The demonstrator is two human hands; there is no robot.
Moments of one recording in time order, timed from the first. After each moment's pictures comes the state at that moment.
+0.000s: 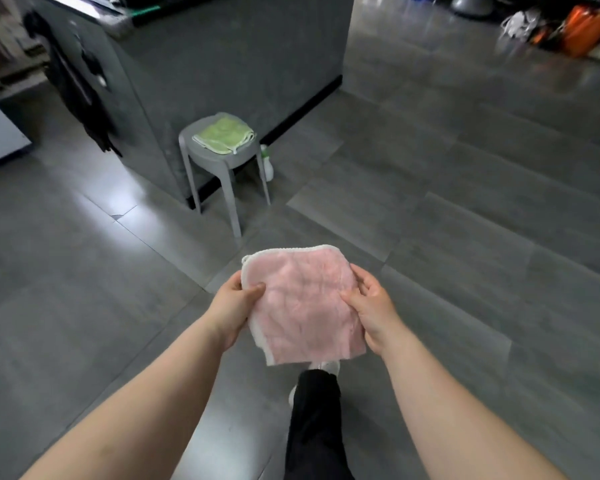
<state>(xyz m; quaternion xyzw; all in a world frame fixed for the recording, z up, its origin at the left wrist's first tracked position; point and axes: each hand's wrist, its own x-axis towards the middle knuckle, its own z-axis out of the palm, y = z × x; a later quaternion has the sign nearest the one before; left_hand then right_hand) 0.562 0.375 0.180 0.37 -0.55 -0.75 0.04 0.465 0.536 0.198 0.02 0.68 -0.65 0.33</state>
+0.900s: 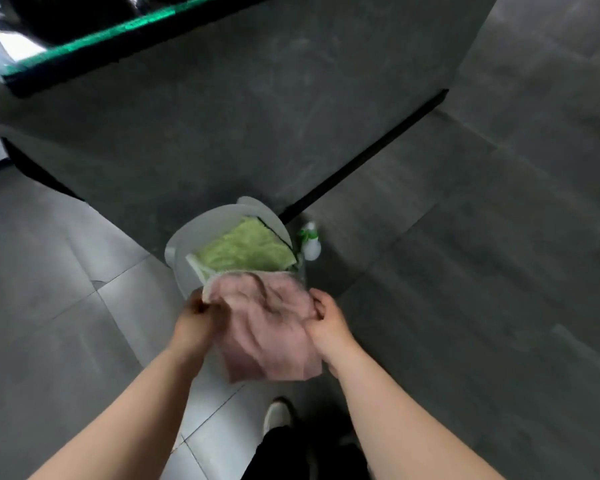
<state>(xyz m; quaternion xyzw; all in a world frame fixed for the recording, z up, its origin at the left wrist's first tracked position) 0.129 -0.074 0.050 0.58 -0.54 -0.59 0.14 0.008 0.042 0.051 -0.07 0.75 -0.46 0.47</state>
